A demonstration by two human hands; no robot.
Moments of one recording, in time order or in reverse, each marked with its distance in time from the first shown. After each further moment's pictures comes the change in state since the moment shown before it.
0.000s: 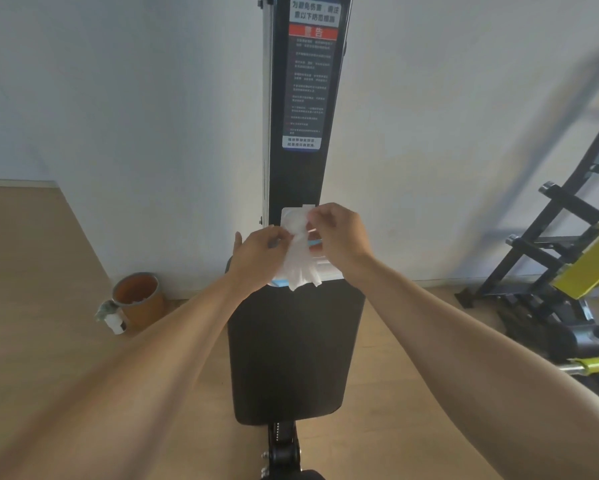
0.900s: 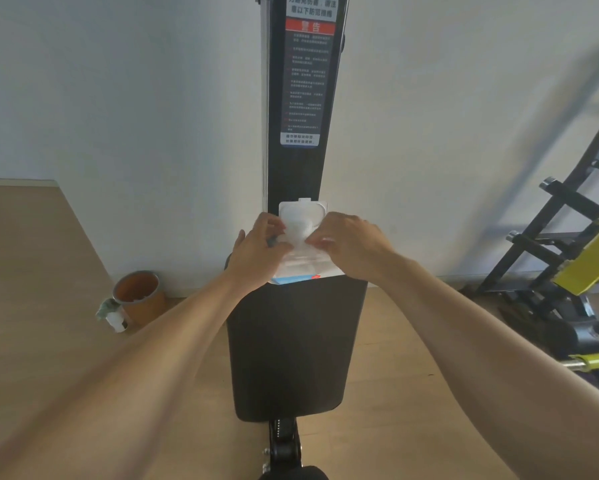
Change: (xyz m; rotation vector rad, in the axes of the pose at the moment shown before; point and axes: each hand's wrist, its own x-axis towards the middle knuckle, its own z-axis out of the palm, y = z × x) left_hand 0.003 -0.014 0.002 -0.139 -0.056 0.008; right_hand -0.007 -0.004 -0.034 -0.989 -0.248 -0.344
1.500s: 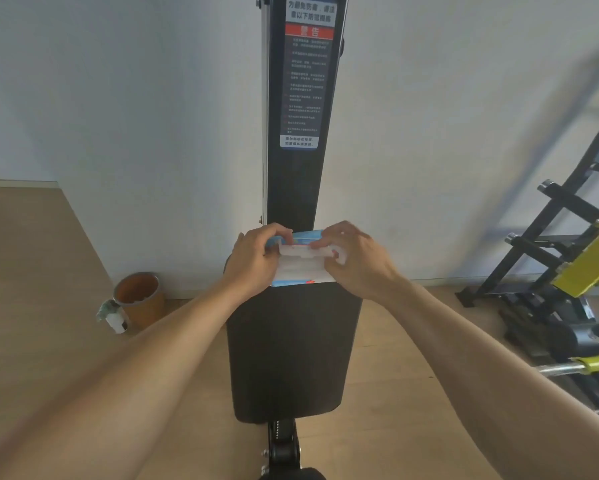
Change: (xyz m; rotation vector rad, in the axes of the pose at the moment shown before) left_hand 0.001 -0.017 0.005 0.124 0.070 0.200; right_hand -0.020 0.015 0.024 0.197 0.068 0.051
